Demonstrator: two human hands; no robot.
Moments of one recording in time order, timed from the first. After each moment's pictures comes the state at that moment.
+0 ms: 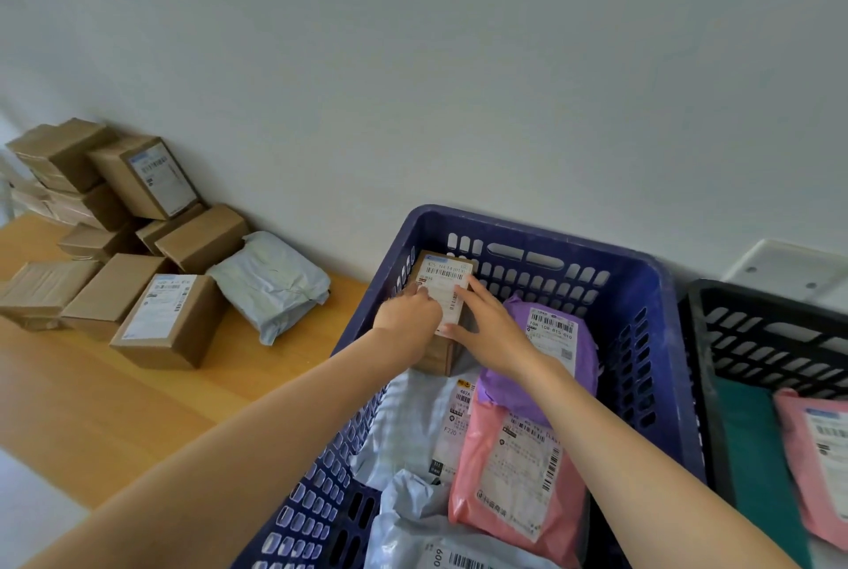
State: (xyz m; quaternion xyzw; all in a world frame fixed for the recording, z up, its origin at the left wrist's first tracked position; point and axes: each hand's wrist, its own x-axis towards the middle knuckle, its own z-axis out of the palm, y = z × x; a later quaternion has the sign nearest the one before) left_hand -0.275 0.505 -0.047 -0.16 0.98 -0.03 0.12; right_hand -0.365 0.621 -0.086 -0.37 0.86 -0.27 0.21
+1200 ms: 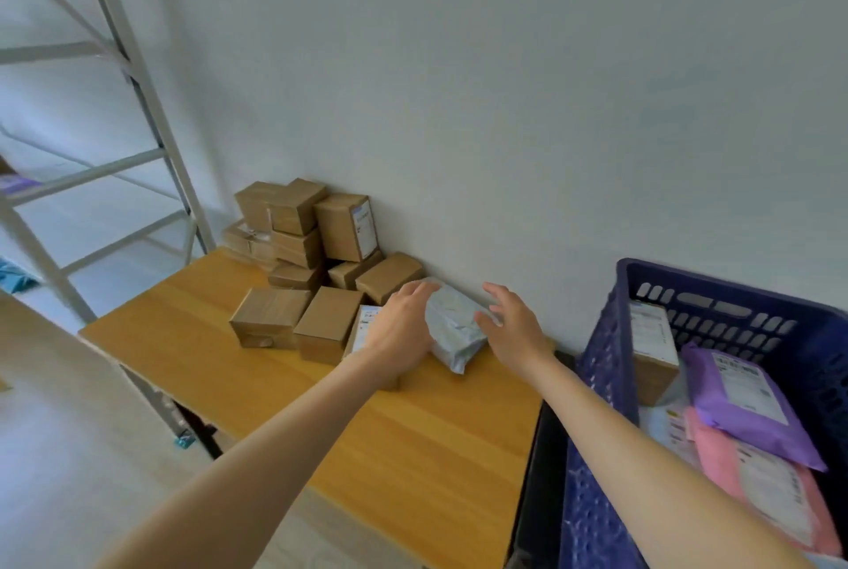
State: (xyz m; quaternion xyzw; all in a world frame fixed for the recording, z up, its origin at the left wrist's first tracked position) left_hand 0.016 0.275 0.014 -0.23 0.92 0.26 -0.16; right_hand -0.113 0.400 -0.008 -0.37 0.83 -0.41 0.10
